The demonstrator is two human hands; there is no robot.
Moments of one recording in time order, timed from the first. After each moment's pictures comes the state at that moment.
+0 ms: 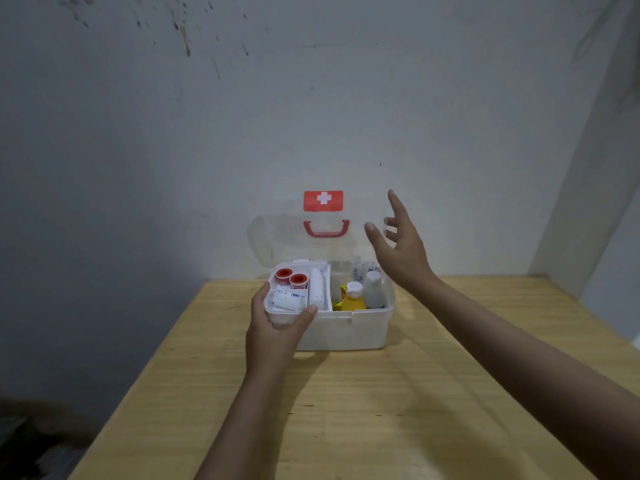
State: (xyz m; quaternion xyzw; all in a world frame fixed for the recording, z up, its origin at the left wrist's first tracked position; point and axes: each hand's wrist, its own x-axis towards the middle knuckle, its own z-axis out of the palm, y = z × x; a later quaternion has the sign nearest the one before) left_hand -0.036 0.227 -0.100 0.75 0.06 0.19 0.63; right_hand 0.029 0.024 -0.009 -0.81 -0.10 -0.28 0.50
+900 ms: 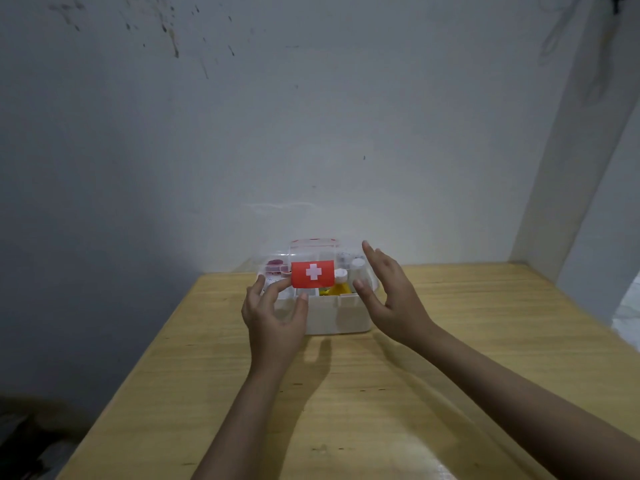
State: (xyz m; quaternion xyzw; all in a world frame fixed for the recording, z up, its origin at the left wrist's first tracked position) left_hand -0.066 0.197 -0.083 0.79 0.03 0.29 0.54; right_hand -0.038 0.009 -0.074 -0.87 -0.18 -0.24 0.40
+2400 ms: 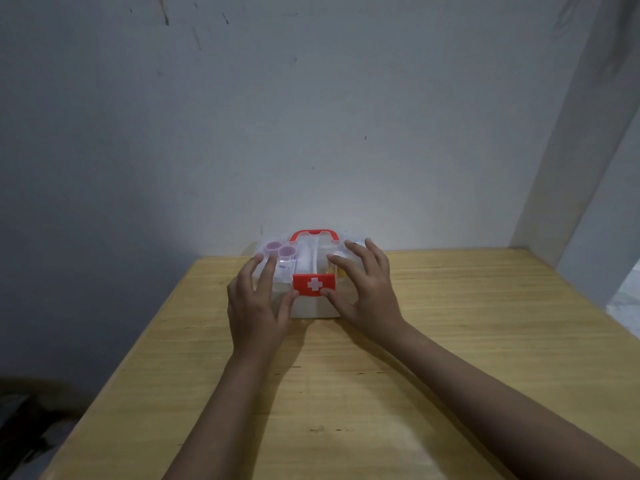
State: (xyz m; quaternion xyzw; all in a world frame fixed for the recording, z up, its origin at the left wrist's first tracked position) left_hand -0.049 0.229 -0.112 0.88 -0.05 0.39 0.26; right_hand -0.033 0.045 -0.098 -0.87 -0.19 -0.35 0.29
